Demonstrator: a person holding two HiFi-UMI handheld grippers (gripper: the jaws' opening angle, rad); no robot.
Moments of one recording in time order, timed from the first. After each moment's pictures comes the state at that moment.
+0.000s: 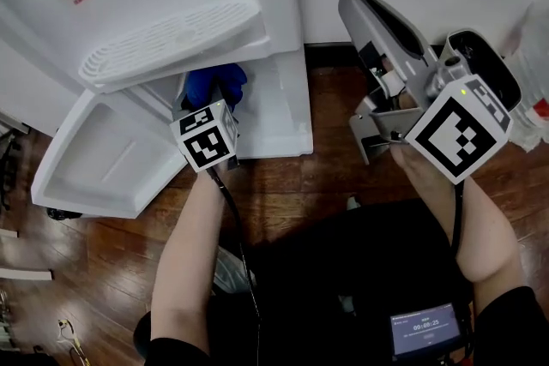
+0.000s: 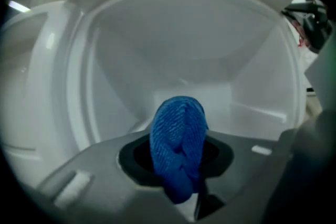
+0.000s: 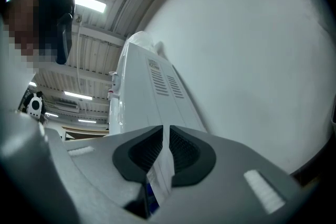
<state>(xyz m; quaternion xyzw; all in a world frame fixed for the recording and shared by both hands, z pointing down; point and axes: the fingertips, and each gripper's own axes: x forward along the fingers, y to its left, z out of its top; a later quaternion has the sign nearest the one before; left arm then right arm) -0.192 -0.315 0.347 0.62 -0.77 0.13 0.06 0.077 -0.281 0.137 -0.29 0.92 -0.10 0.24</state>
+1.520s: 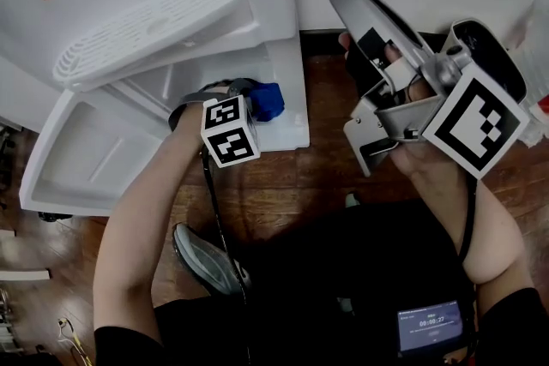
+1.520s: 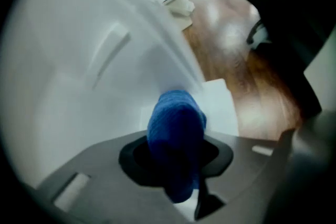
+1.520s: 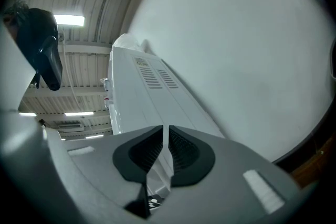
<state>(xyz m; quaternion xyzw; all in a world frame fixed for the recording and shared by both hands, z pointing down) -0.082 -0.296 0.480 0.73 -0.22 0.64 -0.15 0.065 -0.288 0.154 -0.25 0.91 -0.20 0.25</state>
